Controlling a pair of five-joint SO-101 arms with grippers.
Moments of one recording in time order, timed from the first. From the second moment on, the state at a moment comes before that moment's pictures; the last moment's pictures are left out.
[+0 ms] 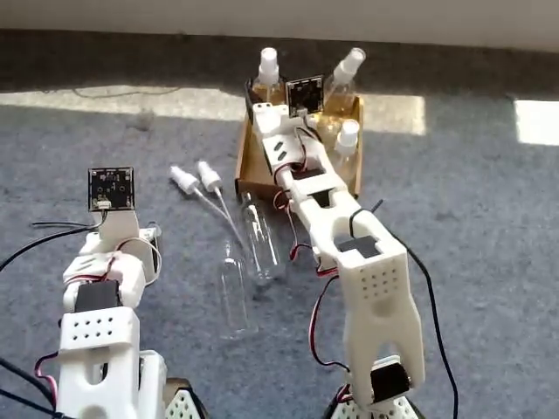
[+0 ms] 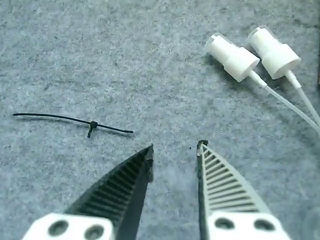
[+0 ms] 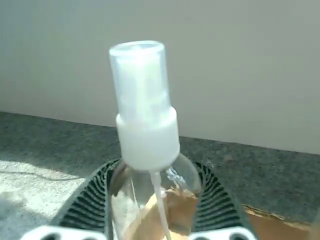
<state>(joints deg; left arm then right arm) -15.8 -58.8 75.6 37.6 -0.2 -22.5 41.9 -2.4 -31.3 -3.5</state>
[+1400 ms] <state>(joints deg) -15.8 -58.8 75.6 37.6 -0.2 -22.5 41.9 -2.4 -28.4 -3.5</state>
